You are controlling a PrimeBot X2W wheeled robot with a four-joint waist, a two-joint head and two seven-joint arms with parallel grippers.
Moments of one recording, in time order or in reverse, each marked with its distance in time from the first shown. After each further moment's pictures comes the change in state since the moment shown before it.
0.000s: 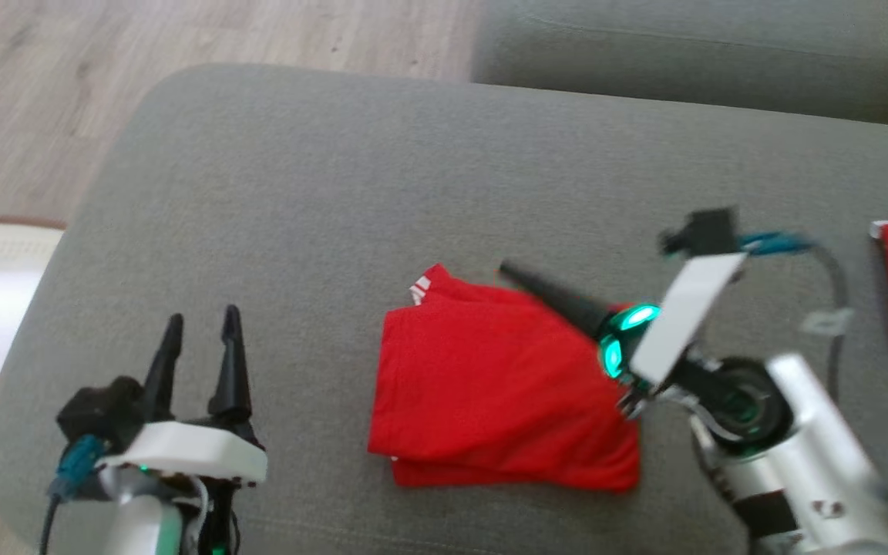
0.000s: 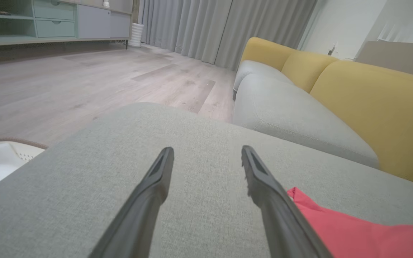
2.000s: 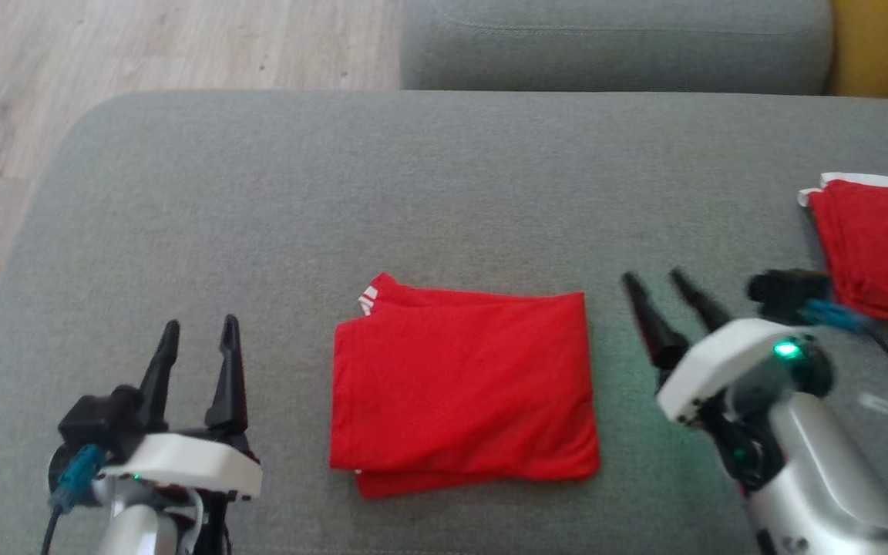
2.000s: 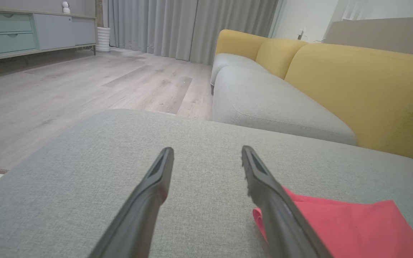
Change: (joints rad) left arm 0.031 0.000 0.050 -0.027 0.094 -0.034 0.000; right arm 0.069 -0.044 -0.145 0.194 -0.798 0.000 -0.578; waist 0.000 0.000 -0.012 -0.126
